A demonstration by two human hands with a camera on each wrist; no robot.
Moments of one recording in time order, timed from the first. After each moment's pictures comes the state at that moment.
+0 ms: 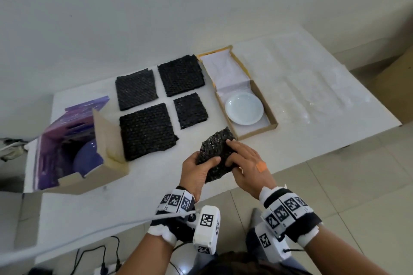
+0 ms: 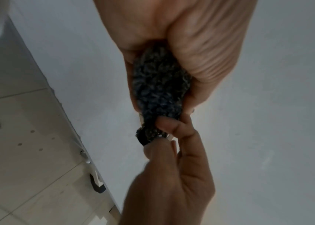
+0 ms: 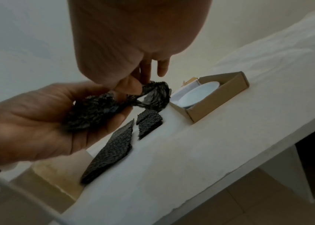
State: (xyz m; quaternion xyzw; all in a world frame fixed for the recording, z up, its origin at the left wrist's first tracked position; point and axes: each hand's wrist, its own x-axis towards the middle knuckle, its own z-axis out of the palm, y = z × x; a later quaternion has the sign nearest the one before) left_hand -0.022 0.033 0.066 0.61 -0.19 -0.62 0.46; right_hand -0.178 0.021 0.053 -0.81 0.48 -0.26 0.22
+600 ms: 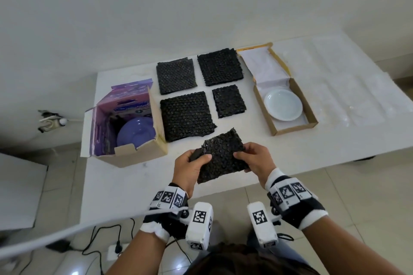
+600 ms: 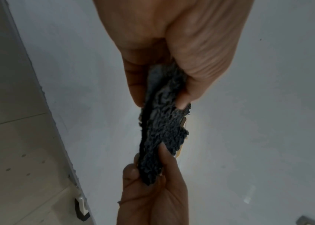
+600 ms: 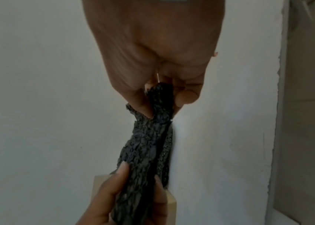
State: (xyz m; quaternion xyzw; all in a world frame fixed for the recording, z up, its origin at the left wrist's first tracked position) left_hand 0.099 0.084 0.061 0.65 -0.15 -0.56 0.49; right_hand -0.070 0.031 0.060 -0.44 0.63 -0.27 0.58
